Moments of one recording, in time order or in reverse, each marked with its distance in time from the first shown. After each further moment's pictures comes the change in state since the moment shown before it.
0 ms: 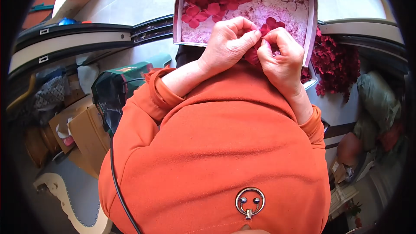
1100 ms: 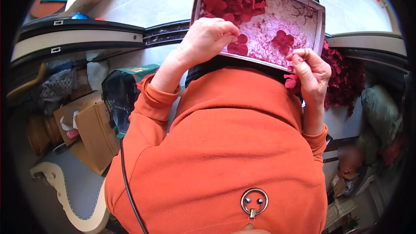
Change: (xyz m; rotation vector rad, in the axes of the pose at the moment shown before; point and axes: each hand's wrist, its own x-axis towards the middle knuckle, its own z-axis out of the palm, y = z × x) left_hand 0.004 0.031 -0.067 1.116 -0.038 0.386; right_hand -0.001 -0.002 -0.045 0.539 -0.114 0.385
